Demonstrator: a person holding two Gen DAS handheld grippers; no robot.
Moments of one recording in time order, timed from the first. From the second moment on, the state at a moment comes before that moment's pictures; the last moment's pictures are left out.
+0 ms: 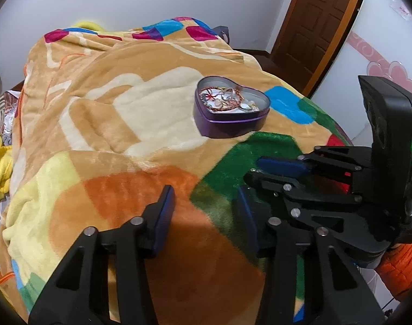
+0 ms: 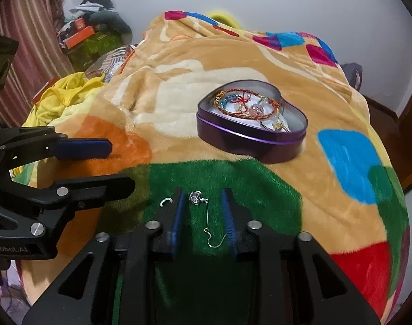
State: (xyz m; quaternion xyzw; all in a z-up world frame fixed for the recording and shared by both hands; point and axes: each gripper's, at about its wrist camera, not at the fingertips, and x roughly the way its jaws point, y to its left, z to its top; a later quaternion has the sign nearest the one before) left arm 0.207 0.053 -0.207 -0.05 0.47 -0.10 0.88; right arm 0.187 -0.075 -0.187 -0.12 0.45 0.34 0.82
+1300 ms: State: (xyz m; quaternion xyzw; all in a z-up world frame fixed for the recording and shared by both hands) left arm 0.213 0.022 -0.203 -0.03 0.46 -0.12 0.88; right arm 0.187 -0.122 -0.134 -0.06 0.38 0.30 0.87
